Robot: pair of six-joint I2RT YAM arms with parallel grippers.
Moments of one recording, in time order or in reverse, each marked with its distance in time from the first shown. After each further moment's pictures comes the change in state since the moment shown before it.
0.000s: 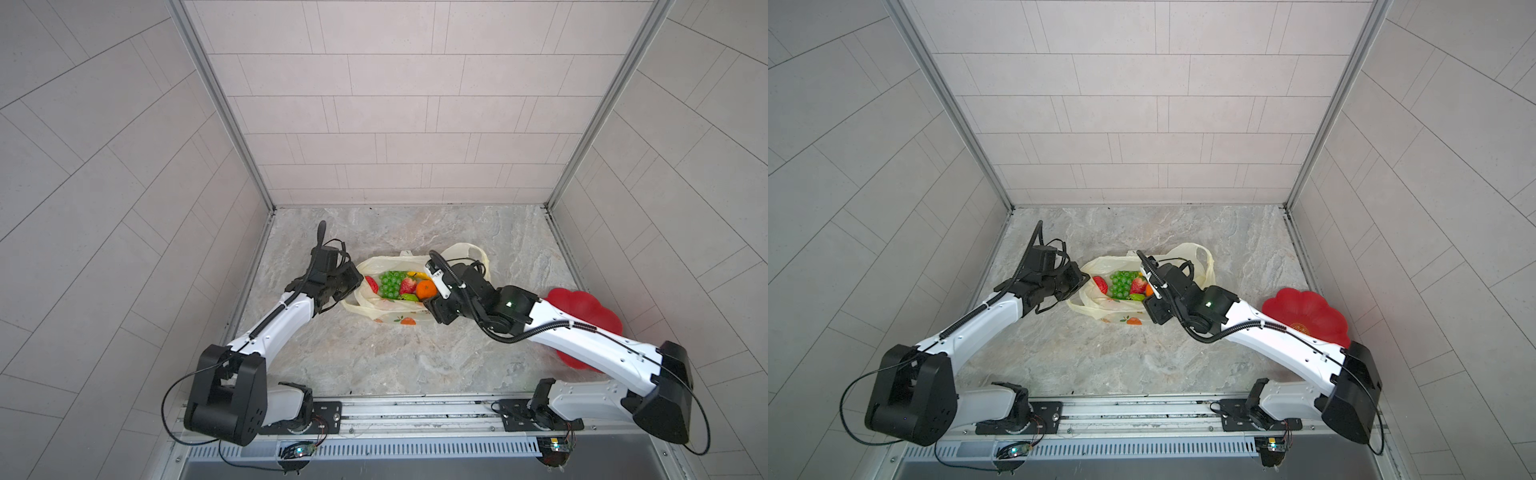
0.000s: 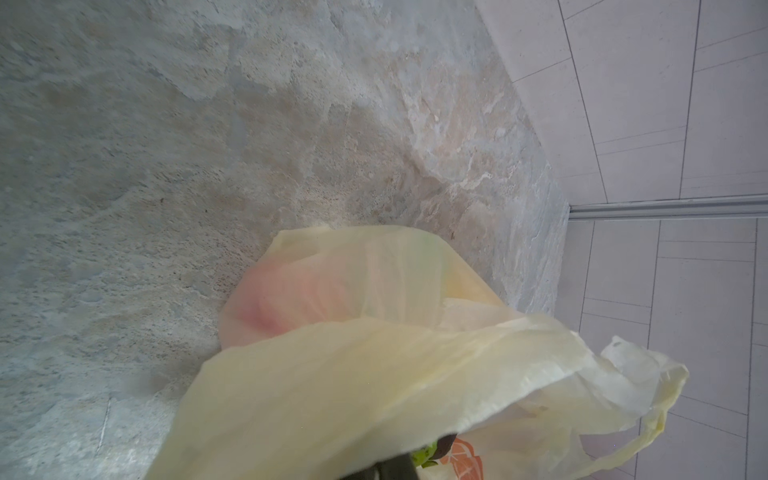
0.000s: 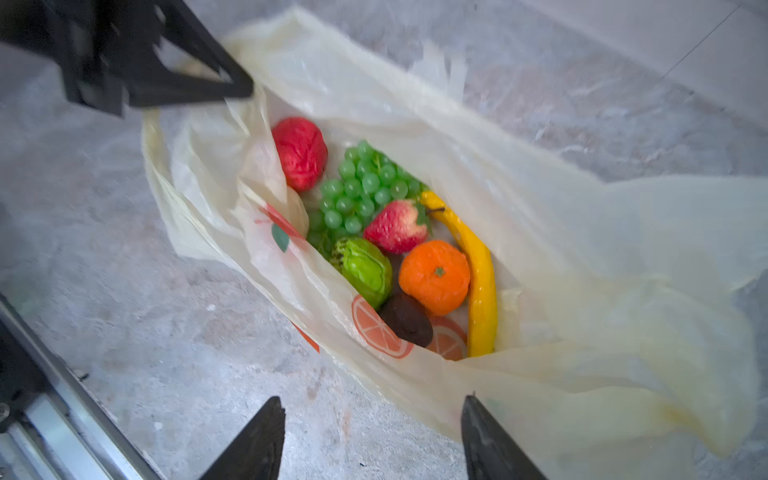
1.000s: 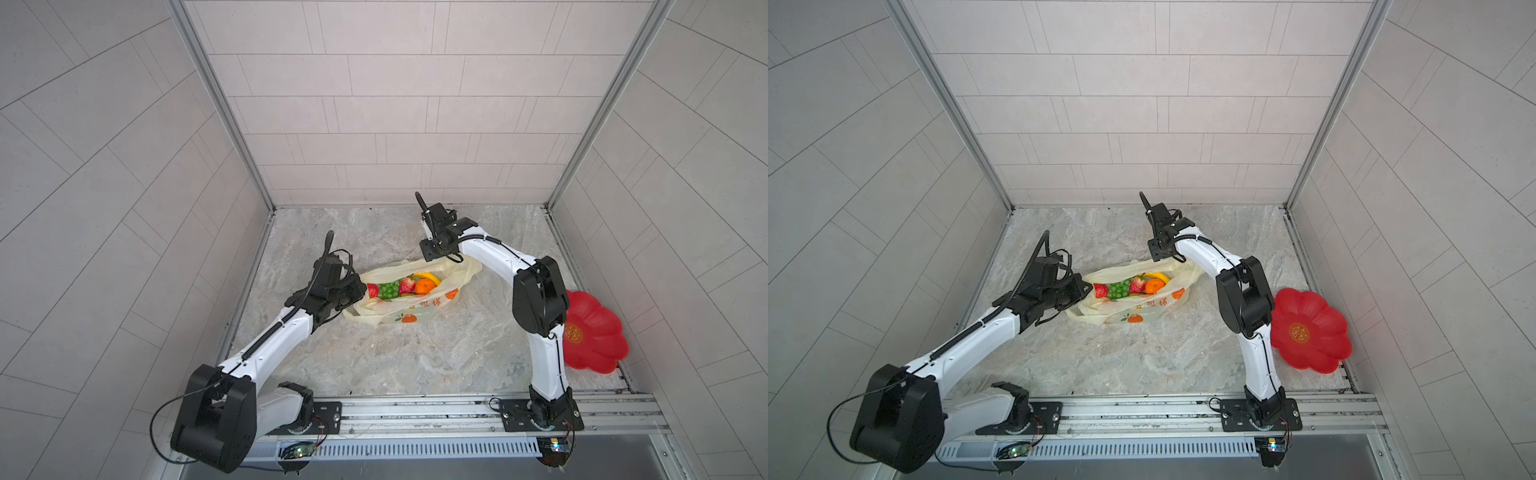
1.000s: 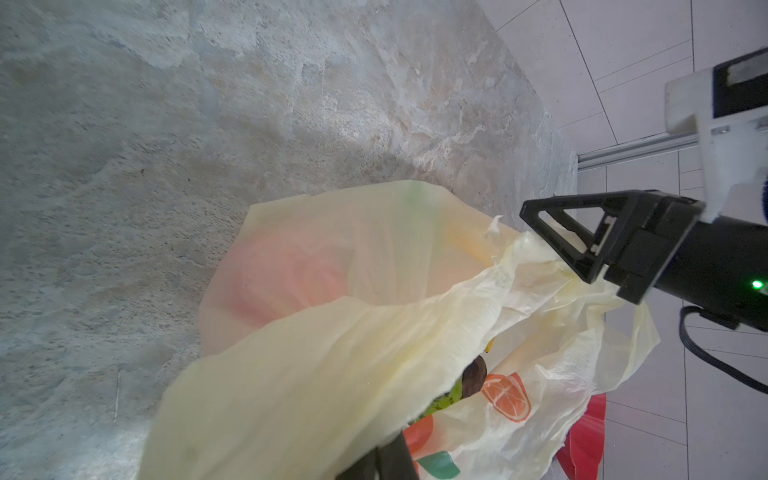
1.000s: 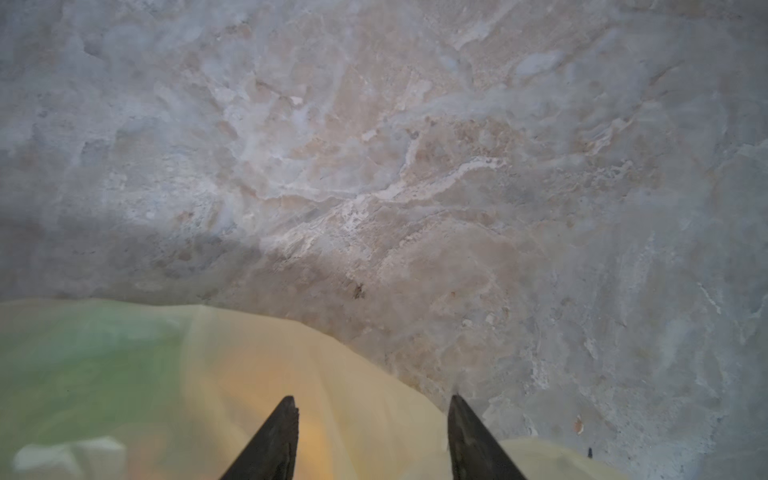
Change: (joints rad) left arm -0.055 -0.113 -0.104 0.027 -0.027 0.083; right arm -0.373 0.818 0.677 -0.151 -0.058 -0.047
